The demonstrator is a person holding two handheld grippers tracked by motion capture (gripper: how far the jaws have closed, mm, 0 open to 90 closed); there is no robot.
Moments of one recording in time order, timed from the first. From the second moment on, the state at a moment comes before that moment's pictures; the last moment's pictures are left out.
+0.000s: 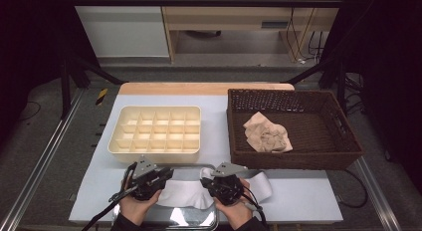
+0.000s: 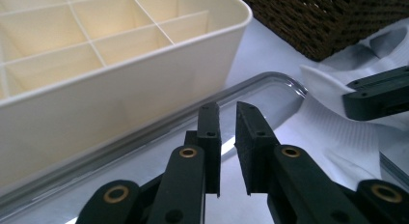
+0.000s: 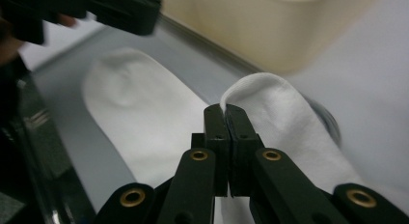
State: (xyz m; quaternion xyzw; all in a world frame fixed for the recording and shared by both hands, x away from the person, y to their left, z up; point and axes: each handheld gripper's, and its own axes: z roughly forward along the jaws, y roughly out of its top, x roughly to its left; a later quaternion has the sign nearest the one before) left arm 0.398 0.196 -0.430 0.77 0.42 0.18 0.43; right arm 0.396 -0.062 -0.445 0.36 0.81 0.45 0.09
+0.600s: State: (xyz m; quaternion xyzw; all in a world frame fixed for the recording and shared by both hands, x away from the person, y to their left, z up) left arm 0.394 0.202 -0.426 0.76 0.43 0.16 0.45; right arm 0.388 -0.048 -0.456 0.32 0.83 0.45 0.06
